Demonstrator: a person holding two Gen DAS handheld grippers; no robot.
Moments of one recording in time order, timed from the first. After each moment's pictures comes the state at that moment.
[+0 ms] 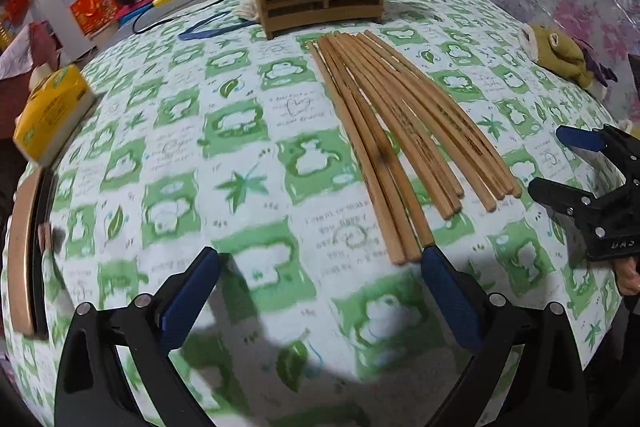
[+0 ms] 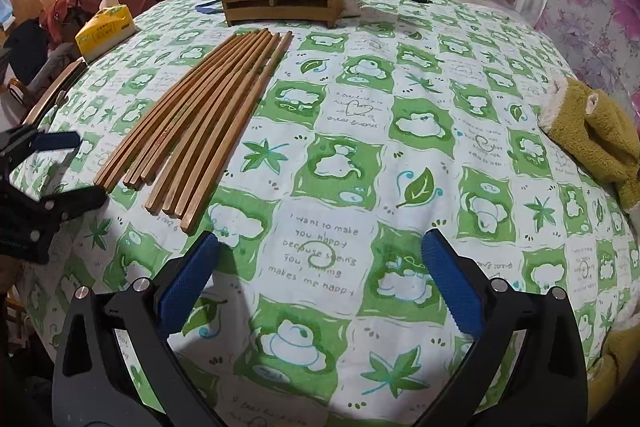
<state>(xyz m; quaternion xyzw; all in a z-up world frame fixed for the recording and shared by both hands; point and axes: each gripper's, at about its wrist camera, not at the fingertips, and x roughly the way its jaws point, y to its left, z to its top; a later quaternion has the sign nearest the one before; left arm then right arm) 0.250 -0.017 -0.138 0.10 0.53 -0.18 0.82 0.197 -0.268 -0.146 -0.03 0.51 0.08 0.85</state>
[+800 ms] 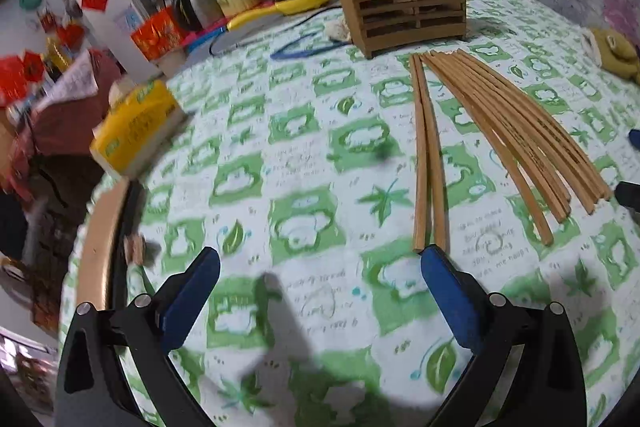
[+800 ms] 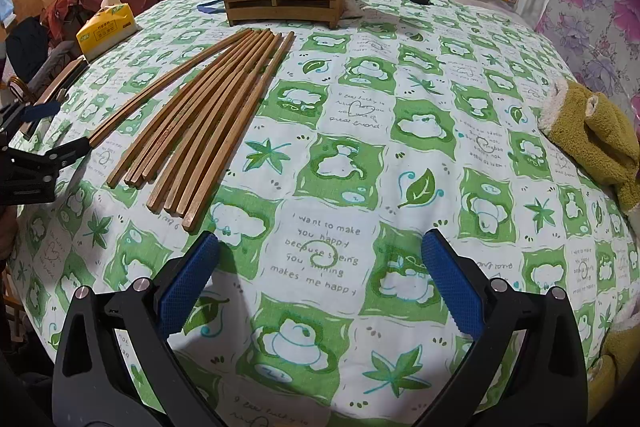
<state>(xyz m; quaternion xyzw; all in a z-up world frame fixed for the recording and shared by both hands) 0.257 0.015 -0.132 0.18 0.46 -0.06 0.87 0.197 -0.266 -0.146 -0.03 0.51 0.08 0.85</state>
